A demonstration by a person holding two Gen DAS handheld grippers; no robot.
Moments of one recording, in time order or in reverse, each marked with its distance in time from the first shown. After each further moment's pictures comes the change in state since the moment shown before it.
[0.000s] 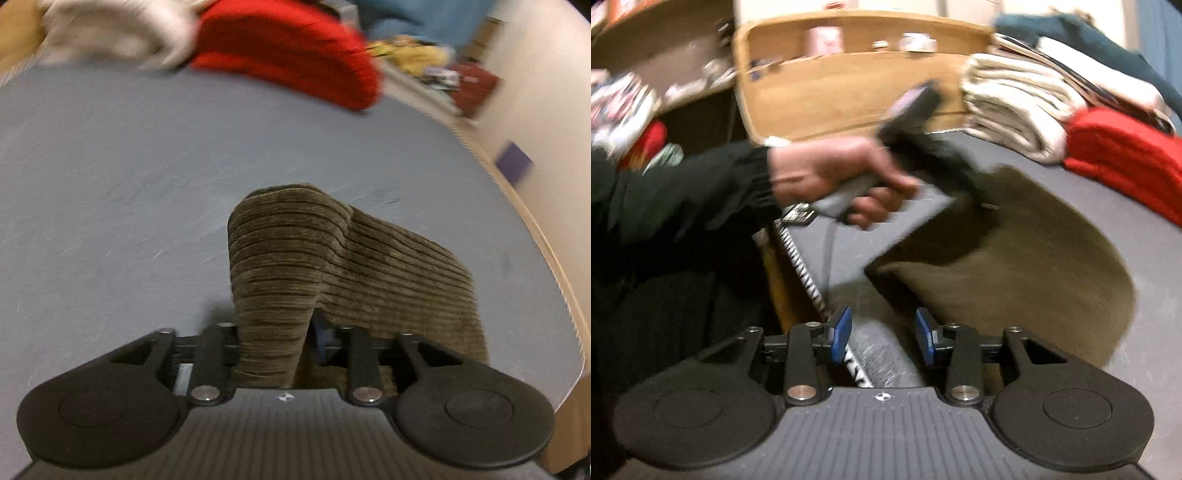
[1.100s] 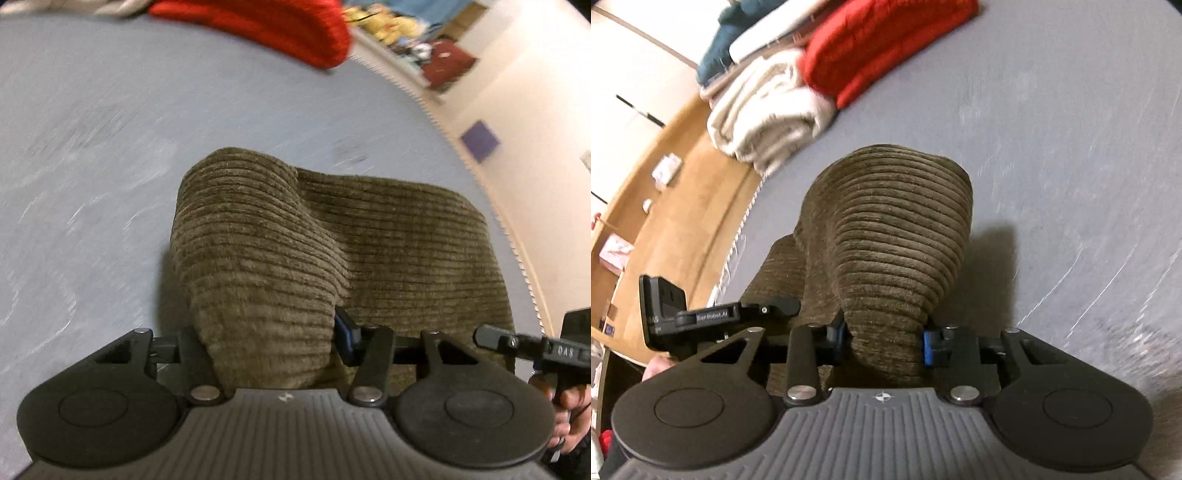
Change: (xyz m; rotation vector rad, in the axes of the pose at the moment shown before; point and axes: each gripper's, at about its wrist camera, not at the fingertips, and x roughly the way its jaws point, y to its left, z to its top) left arm 0.046 -0.021 0.003 0.044 0.075 -0.174; right arm 0.053 -0.219 -0.050 0.954 -0.113 -0.157
